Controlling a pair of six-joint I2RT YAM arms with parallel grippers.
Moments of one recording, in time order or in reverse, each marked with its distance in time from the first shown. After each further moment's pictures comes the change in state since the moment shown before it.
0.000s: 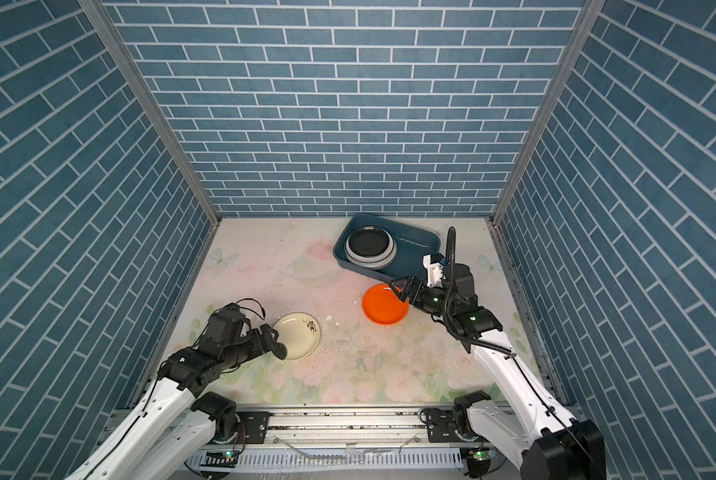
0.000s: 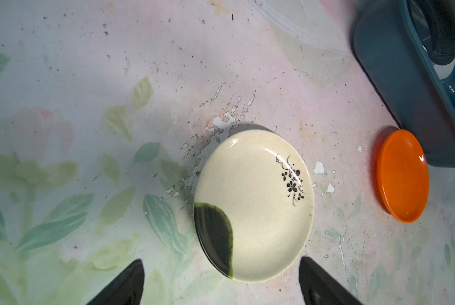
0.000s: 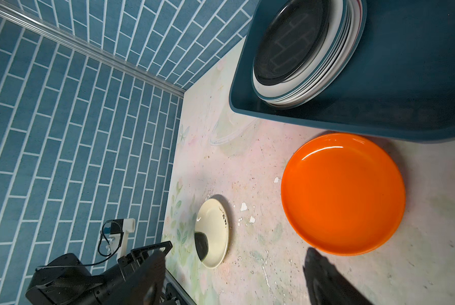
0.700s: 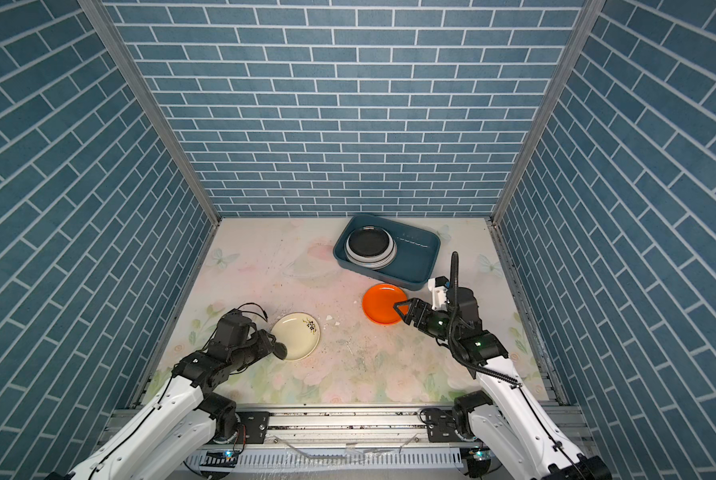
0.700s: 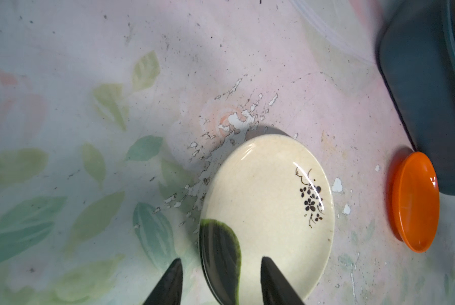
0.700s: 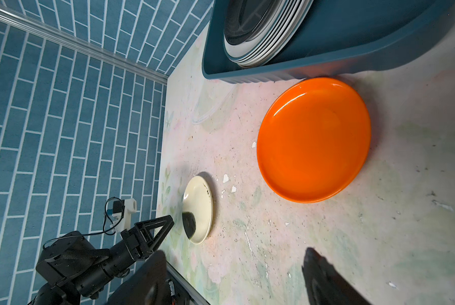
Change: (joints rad) left arm 0.008 0.066 -0.126 0.195 0.002 -0.107; right arm 0.000 -0.172 -0.182 -0.057 0.007 0.030
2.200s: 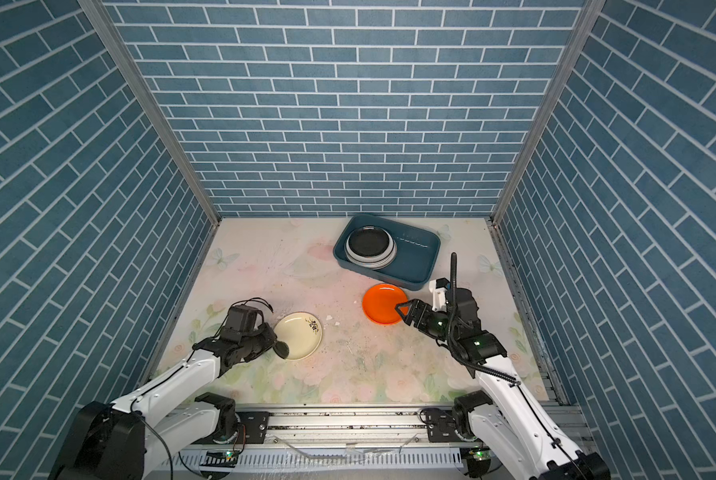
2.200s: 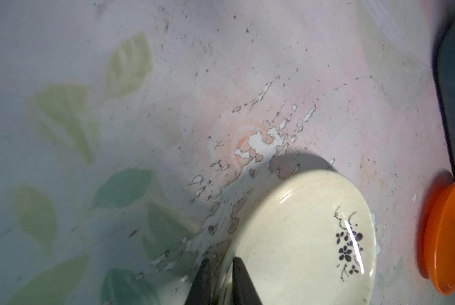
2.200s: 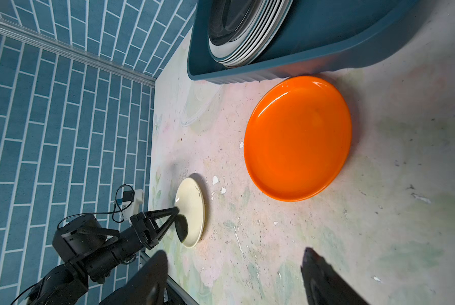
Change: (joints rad) left arm 0.095 0.338 -0.011 0.284 0.092 0.026; right arm 0.000 0.017 -0.003 -0.013 0.036 0.000
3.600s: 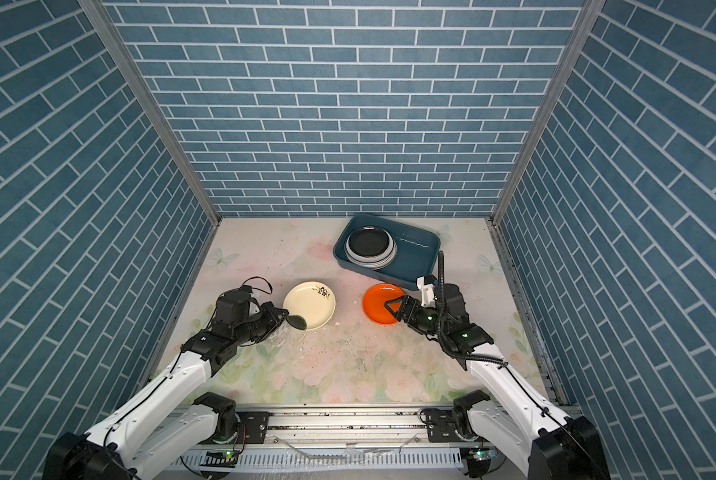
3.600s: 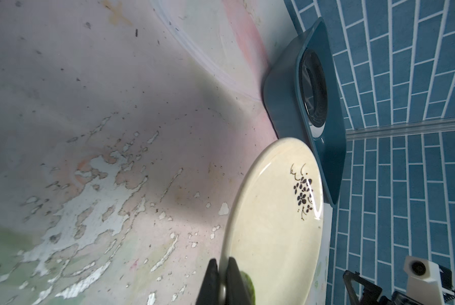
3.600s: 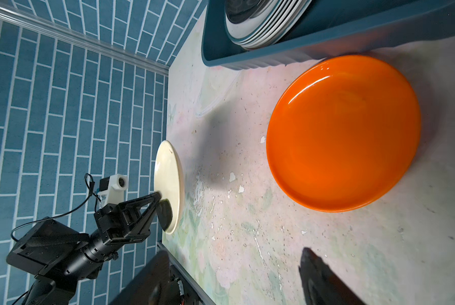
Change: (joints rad) left arm -0.073 -0.128 0.151 0.035 0.158 -0.158; right arm 0.093 0.151 -0.007 0.202 -0.034 0.101
